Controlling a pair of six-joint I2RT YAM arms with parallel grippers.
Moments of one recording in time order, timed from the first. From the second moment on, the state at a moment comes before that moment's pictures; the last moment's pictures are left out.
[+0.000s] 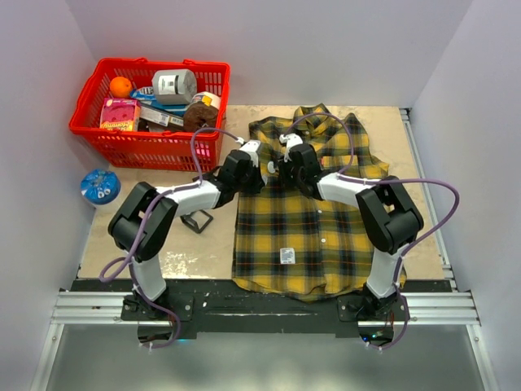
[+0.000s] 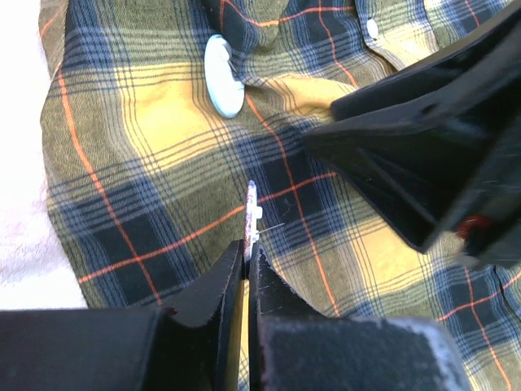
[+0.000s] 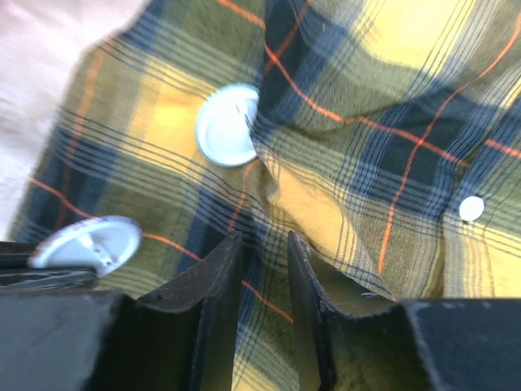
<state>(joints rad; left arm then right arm) -0.61 1.81 1.04 0.17 0.03 -0.39 0.52 1.86 1.10 0.13 0.04 0.16</state>
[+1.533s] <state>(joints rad) -0.64 2.04 1.31 0.01 -0.06 -0.36 0.50 1.85 1.03 0.23 -0.11 0.22</state>
